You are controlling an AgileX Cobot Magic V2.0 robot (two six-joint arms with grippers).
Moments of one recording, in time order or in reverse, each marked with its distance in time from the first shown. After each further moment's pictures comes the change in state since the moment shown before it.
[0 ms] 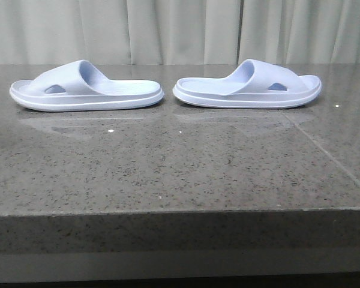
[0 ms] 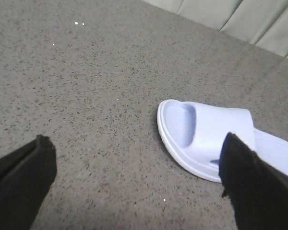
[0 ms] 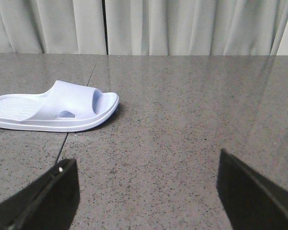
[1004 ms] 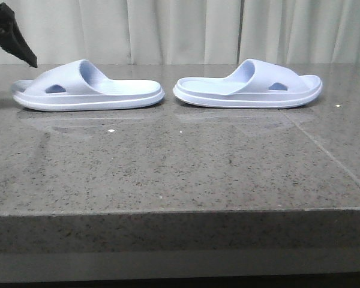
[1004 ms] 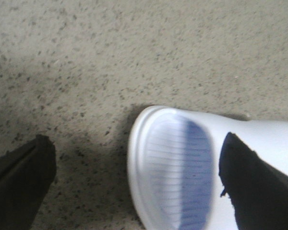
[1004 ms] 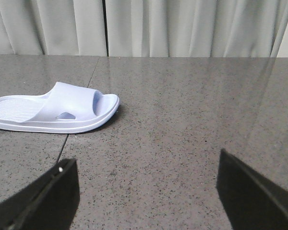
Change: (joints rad) left arm 0.059 0.760 -0.554 -0.497 0.361 0.470; right arm 0.000 0.000 0.000 -0.002 -0.007 0.000
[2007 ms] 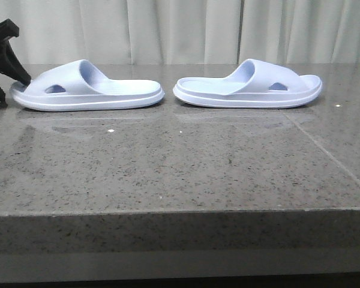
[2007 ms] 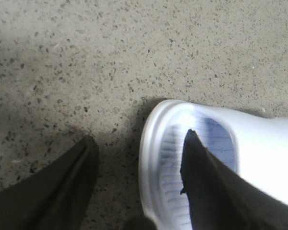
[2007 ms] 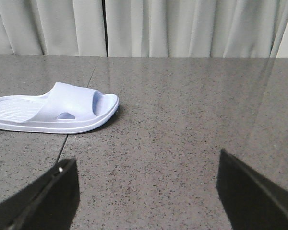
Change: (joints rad) left arm 0.004 0.054 -0.012 -0.029 0.031 0.019; right arm 0.000 0.000 0.000 -0.001 0.000 0.000
